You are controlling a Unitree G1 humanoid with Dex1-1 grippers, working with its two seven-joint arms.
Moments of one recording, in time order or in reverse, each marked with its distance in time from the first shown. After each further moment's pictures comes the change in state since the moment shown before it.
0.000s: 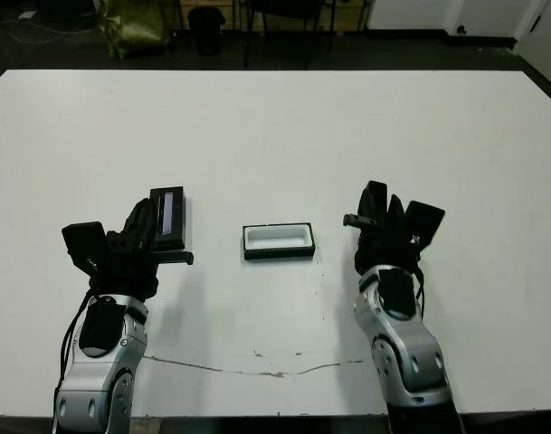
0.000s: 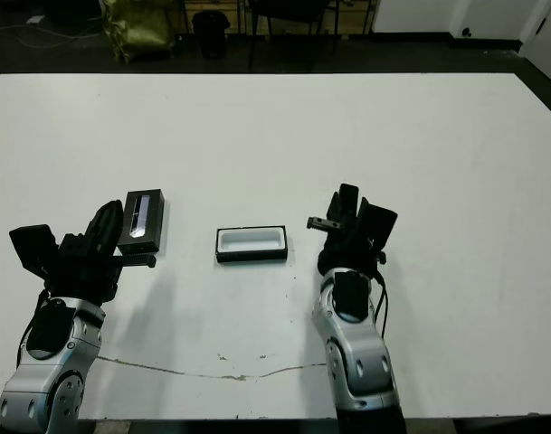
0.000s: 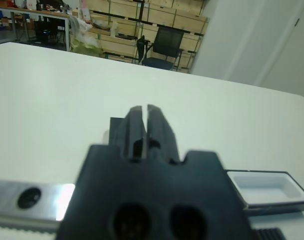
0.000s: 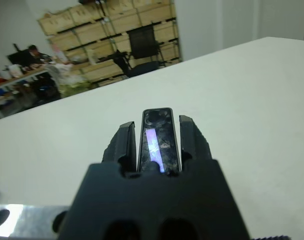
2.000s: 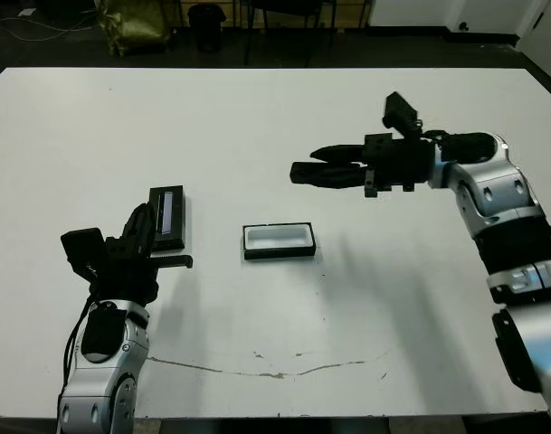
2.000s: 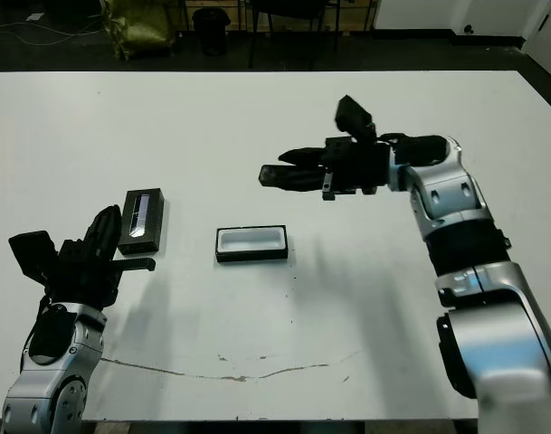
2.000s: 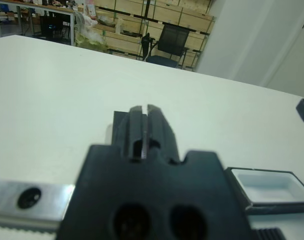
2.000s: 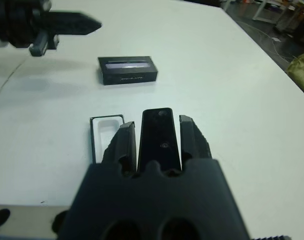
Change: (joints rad) left arm 0.023 -0.025 0.001 0.005 0.007 -0.019 0.013; right arm -0.849 -0.533 0.075 0.911 0.010 -0.187 1.631
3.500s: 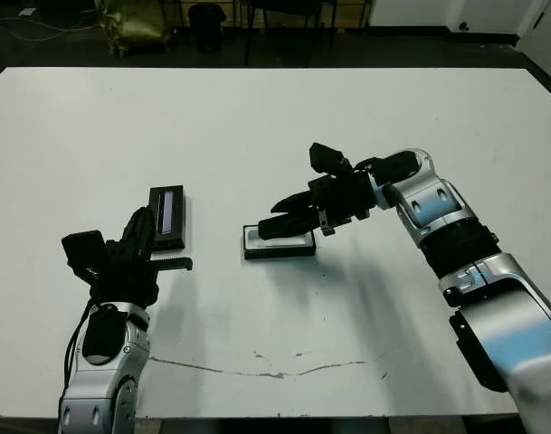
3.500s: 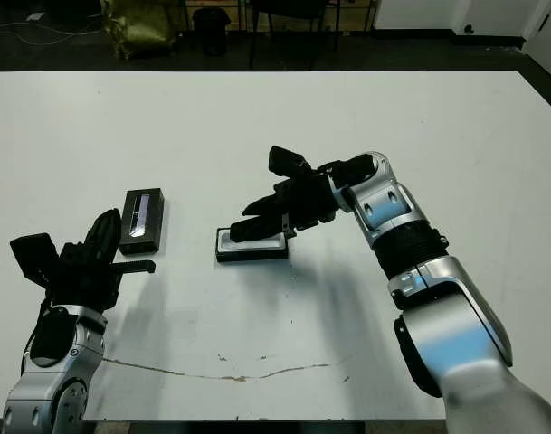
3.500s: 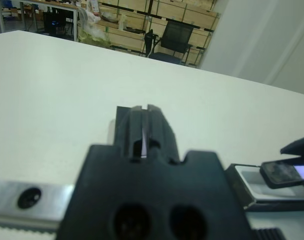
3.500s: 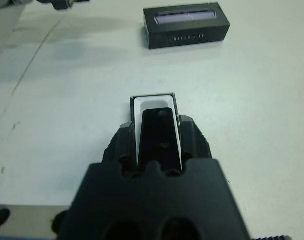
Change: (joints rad) left arm 0.010 -0.009 -0.002 -0.002 0.009 0.010 0.011; right arm -0.008 0.137 0.121 0.115 -0.148 0.051 0.084
